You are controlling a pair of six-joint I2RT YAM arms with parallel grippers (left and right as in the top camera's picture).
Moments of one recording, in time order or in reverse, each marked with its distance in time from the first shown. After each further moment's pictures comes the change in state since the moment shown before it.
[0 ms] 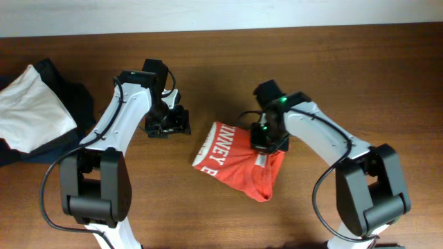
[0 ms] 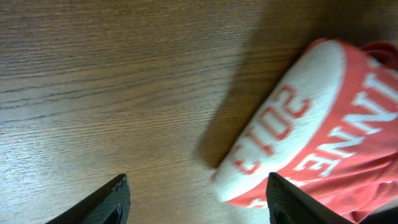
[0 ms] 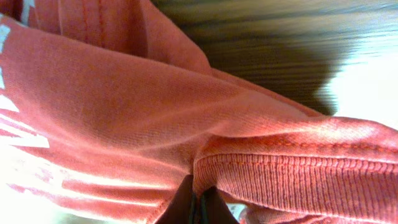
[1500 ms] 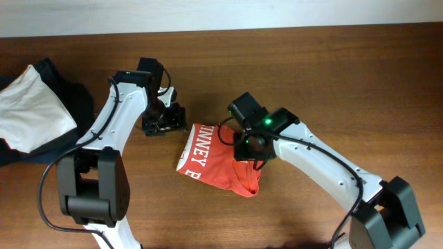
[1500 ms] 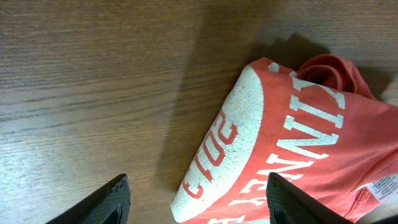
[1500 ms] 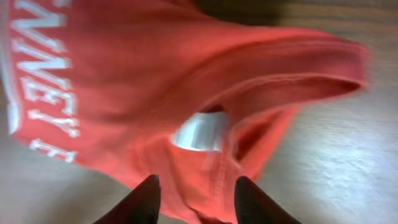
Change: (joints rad) left arm 0.023 0.000 0.000 0.023 0.000 0.000; right arm 0.238 -0.174 -0.009 0.017 0.167 0.079
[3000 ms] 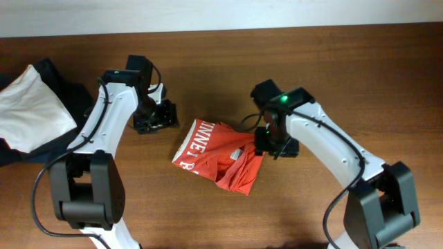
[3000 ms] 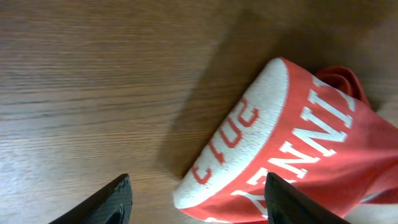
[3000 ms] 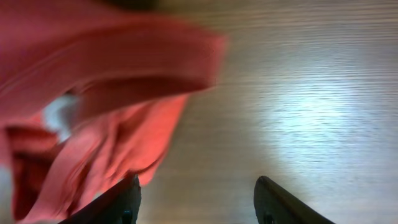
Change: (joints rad) left arm 0.043 -0.028 0.000 0.009 -0.016 -0.020; right arm -0.140 0.077 0.089 -0.264 0.010 -0.088
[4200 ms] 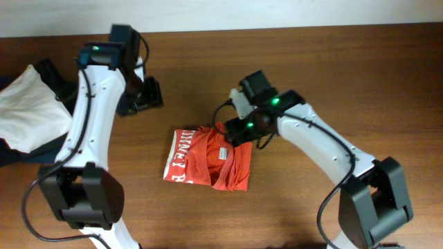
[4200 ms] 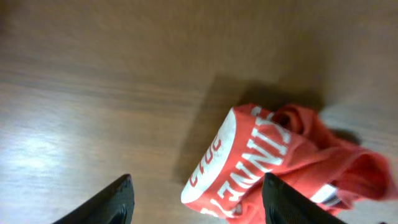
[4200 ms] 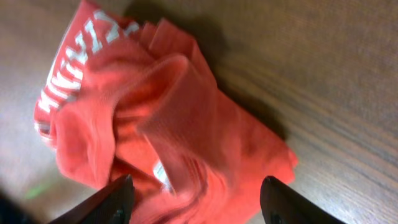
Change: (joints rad) left arm 0.018 -0.001 0.291 -0.252 -0.196 -0.107; right arm 0.038 0.035 0.000 0.414 -0.203 -0.356
